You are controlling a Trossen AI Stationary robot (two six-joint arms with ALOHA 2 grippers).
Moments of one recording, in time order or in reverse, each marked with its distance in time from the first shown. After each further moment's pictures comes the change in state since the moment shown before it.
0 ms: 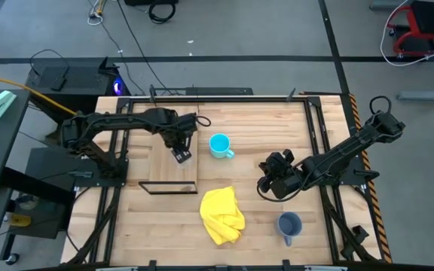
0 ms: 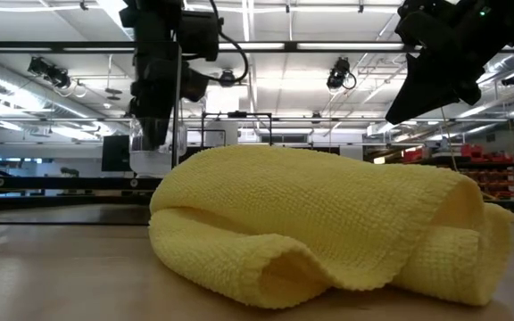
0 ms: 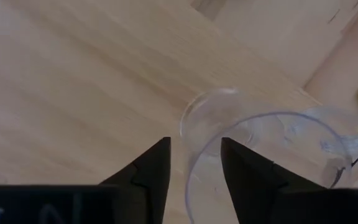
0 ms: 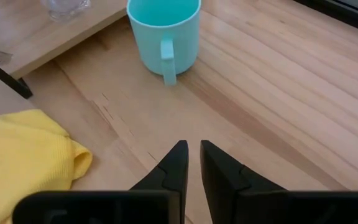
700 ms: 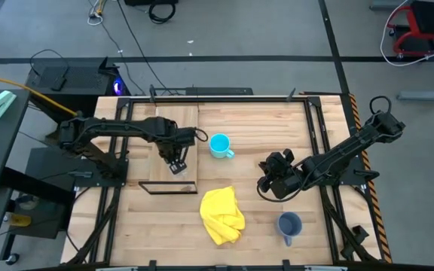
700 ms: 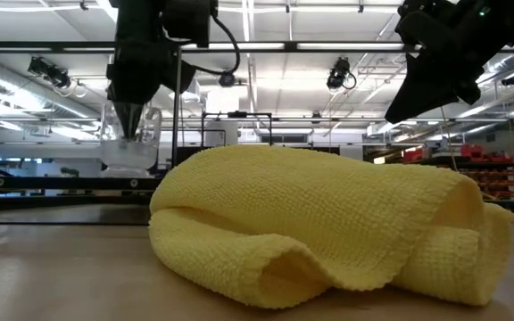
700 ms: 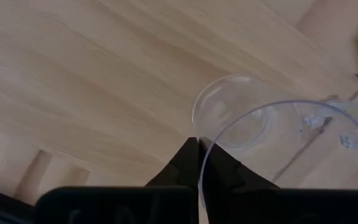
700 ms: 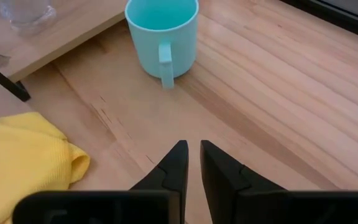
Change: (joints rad) left arm -0.140 -0.031 0.001 -0.126 0.001 -0.130; right arm 0.000 0.000 0.000 -0.001 0.014 -0.001
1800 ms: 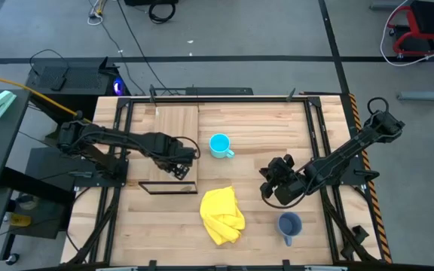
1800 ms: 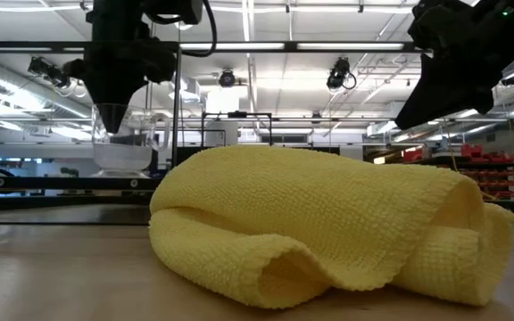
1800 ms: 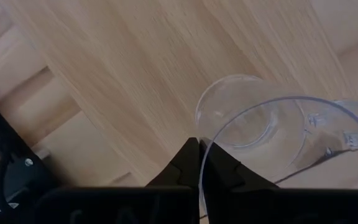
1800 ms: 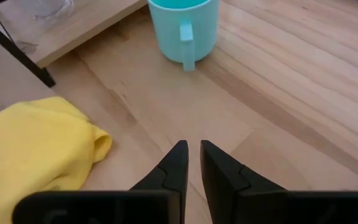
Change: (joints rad) left arm -0.195 0.001 0.000 -0.063 -0.161 -0.603; right arm 0.066 0.000 -0.057 0.080 -0.008 0.054
